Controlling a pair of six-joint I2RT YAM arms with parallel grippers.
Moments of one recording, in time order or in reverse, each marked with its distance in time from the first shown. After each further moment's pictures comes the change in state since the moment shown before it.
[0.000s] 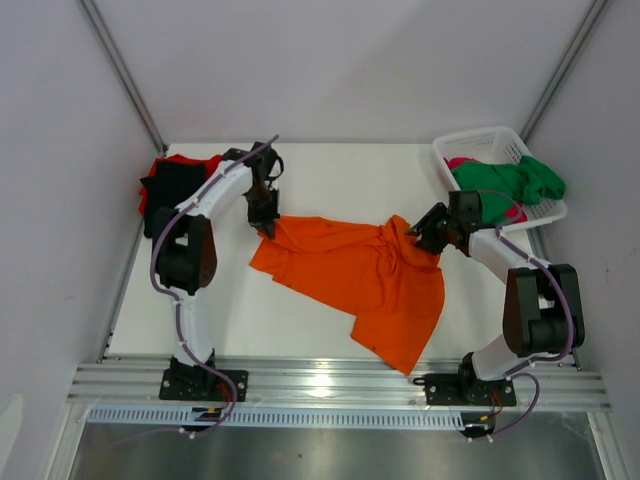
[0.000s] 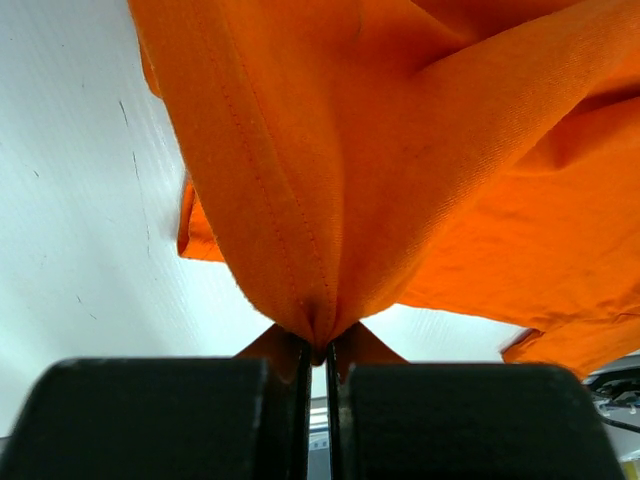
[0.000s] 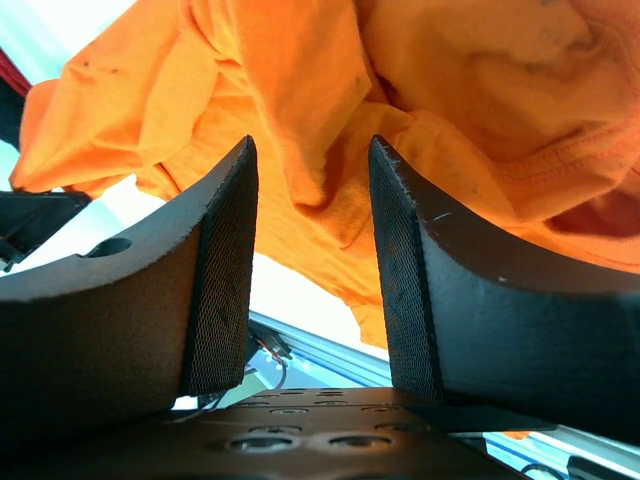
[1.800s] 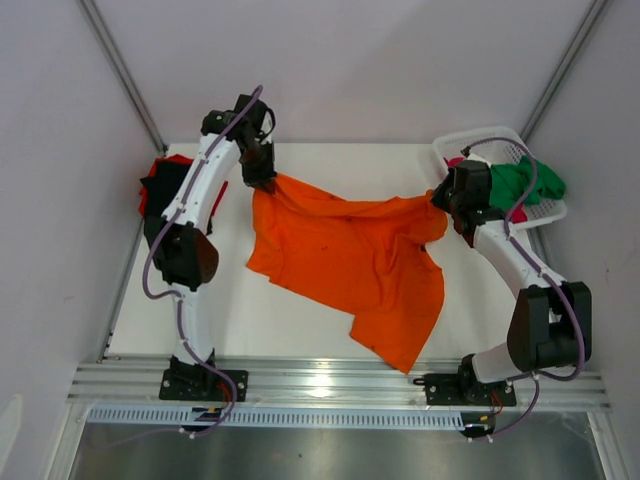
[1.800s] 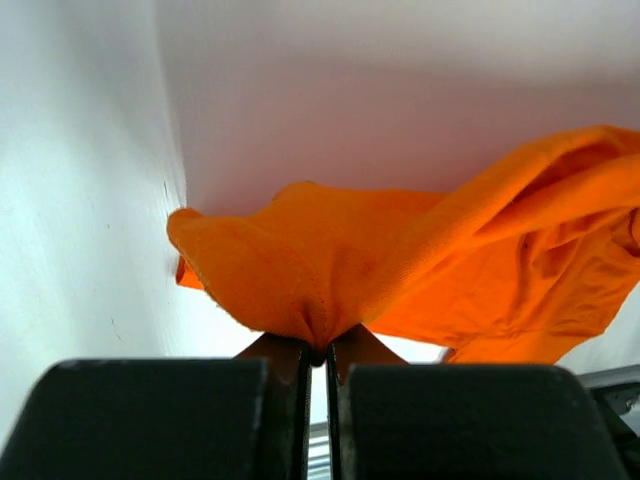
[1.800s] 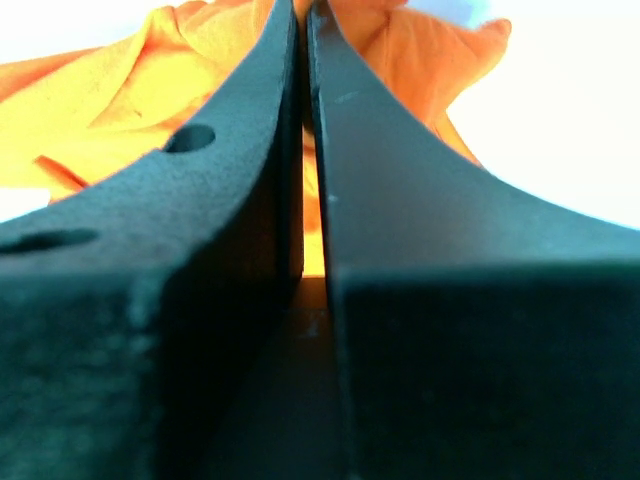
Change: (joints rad) left arm 0.017 0.043 0.482 -0.166 -0.011 -0.011; right arm 0.039 -0.078 0.151 0.136 0.357 -0.356
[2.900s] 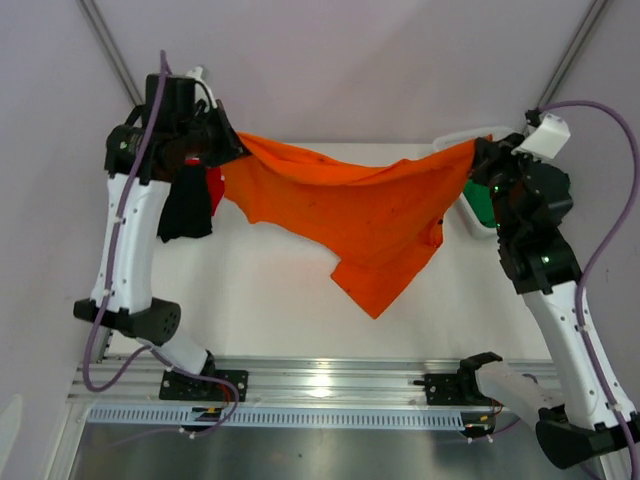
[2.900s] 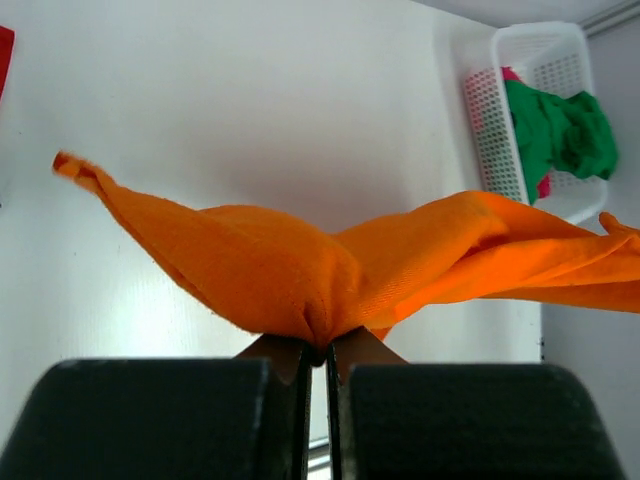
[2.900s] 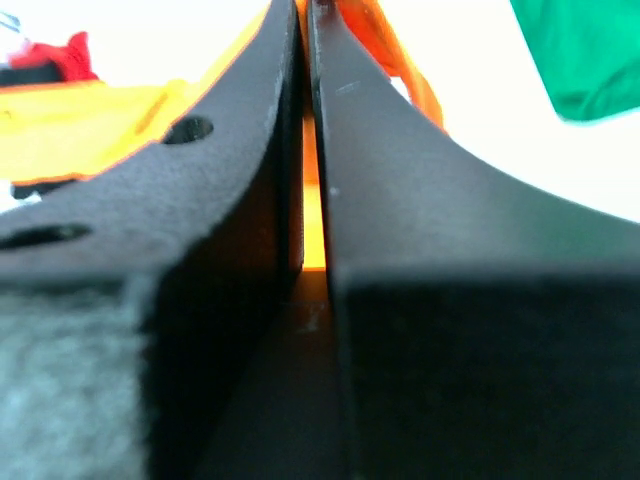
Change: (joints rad) left arm 0.019 -0.439 0.002 0.097 0.022 -0.152; right arm 0.128 -0.475 0.183 -0.079 0.186 -0.193
